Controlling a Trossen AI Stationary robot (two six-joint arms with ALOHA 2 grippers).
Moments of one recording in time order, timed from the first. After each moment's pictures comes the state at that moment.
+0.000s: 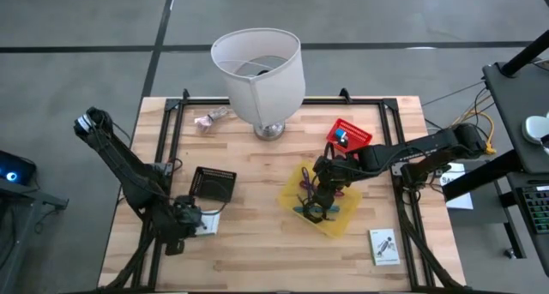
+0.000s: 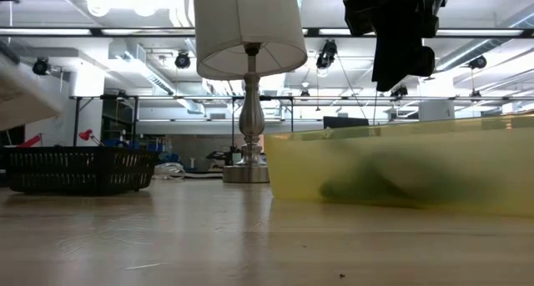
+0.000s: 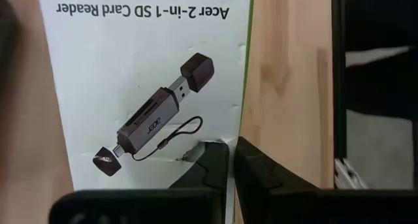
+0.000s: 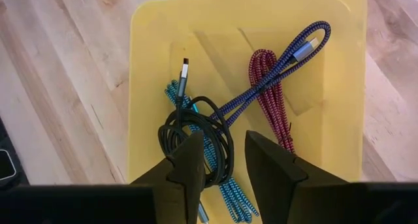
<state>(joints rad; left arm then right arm) -0.87 1.04 0.68 -0.64 -0.09 -0.94 0.16 1.43 1.07 -0.75 0.03 0.79</state>
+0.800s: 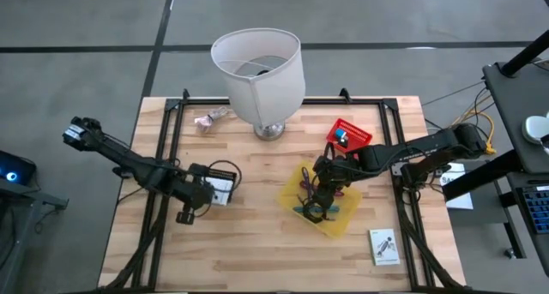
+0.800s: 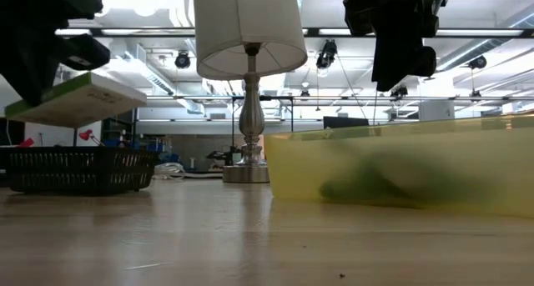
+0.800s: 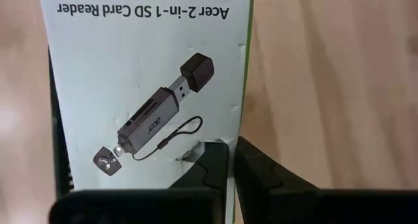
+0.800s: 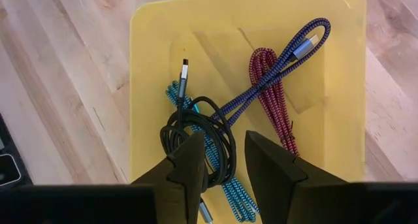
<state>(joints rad) -0.45 1.04 0.78 -0.95 -0.11 -0.26 0.16 1.43 1.07 -0.75 0.03 0.81</state>
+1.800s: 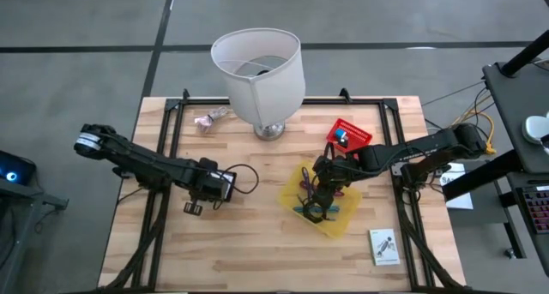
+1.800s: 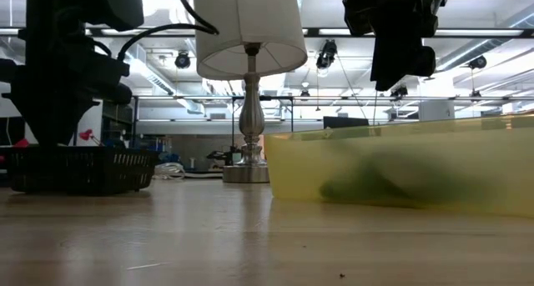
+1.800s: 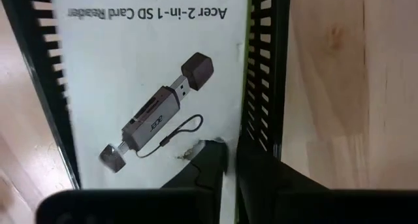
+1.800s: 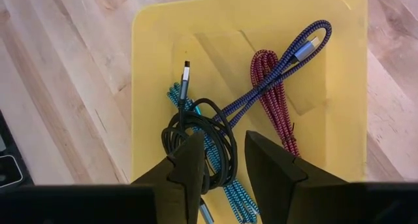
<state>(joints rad) -0.25 1.30 0.78 -1.00 -0.08 -0.01 0.16 1.43 1.07 -0.74 0.03 0.81</state>
